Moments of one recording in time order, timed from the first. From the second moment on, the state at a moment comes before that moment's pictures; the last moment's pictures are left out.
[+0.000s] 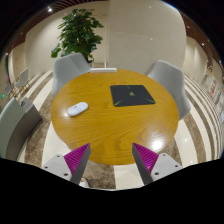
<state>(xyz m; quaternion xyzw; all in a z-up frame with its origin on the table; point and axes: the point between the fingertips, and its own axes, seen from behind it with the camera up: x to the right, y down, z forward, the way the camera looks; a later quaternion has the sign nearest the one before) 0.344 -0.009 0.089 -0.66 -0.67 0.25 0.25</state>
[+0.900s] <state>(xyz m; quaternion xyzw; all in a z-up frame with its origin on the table) 0.164 -0.208 -0.007 -0.66 -0.66 0.26 0.24</state>
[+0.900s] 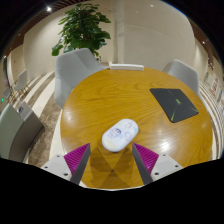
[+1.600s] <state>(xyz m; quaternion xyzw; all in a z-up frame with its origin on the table) 0.089 -0.239 -0.012 -0.62 -0.70 0.28 0.23</state>
